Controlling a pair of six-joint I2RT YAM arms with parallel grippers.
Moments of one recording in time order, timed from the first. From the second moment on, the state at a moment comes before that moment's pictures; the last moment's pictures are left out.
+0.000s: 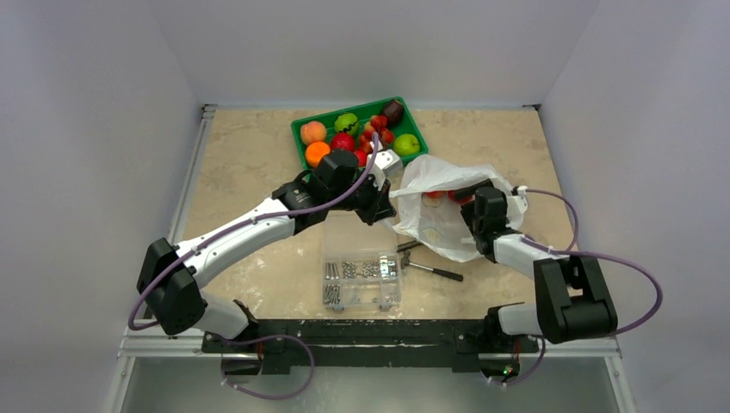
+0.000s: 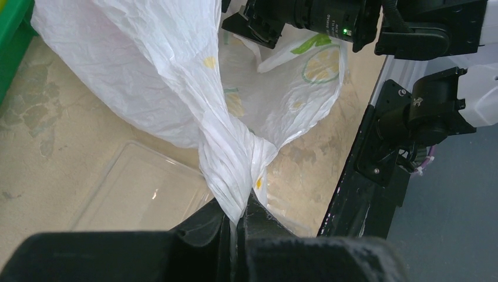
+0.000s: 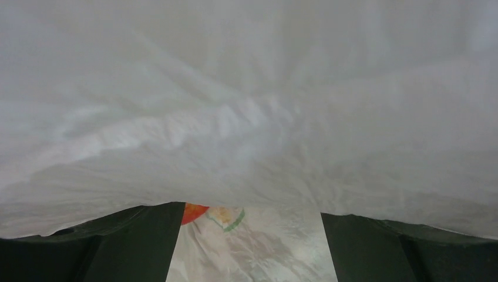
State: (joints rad) left arm -0.82 1.44 1.20 -0.27 0.36 -0.15; right arm 0.16 1.32 0.44 0.30 0.32 1.16
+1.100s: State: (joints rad) left arm -0.82 1.46 1.20 -0.27 0.38 -0.15; right arm 0.16 1.60 0.61 0.47 0.33 1.14
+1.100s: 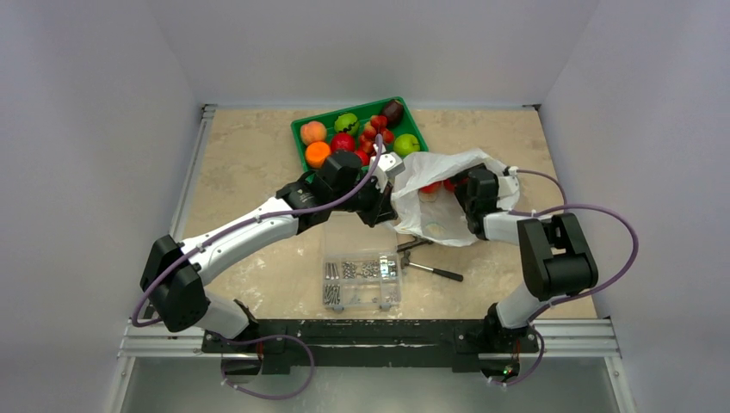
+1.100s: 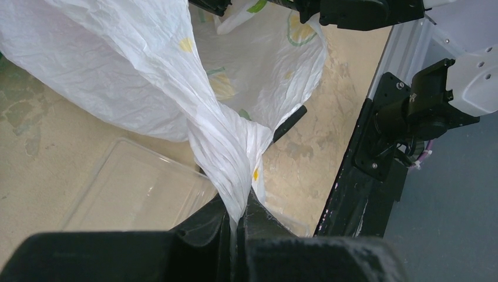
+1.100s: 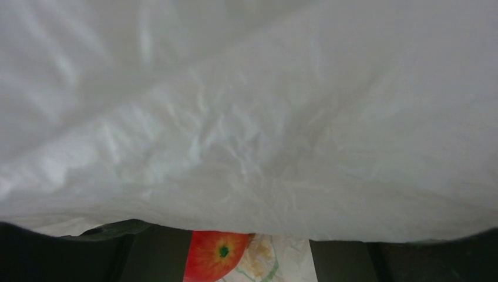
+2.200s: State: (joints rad) left arm -0.87 1.51 1.23 -0.36 0.34 -0.13; right arm 0.12 0.91 0.37 0.18 0.42 0.99
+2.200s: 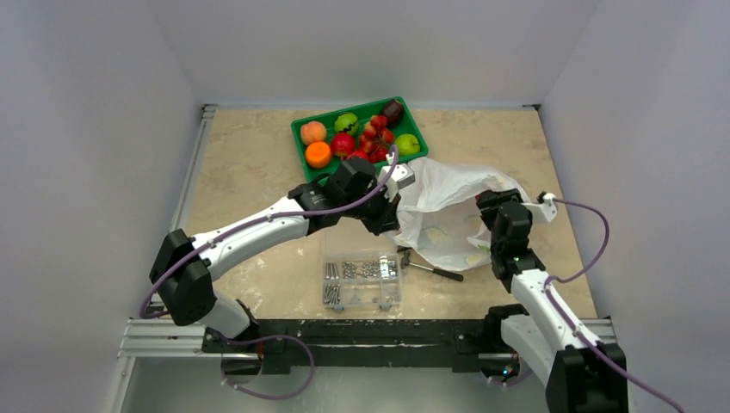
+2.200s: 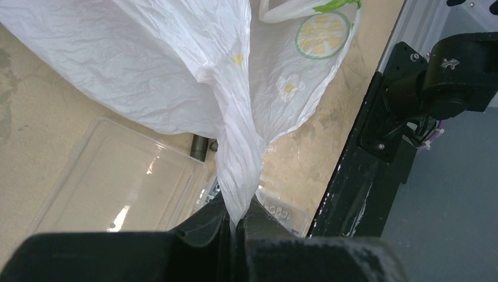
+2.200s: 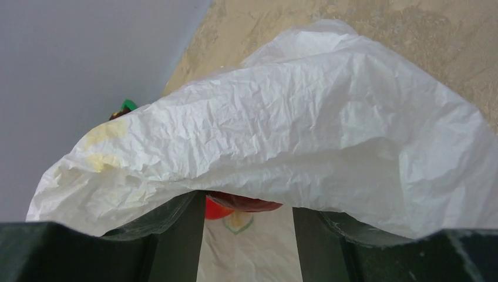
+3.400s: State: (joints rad) left arm -0.88 1.53 1.26 -0.38 0.27 -0.13; right arm 0.25 0.55 0.78 -0.56 0.04 0.64
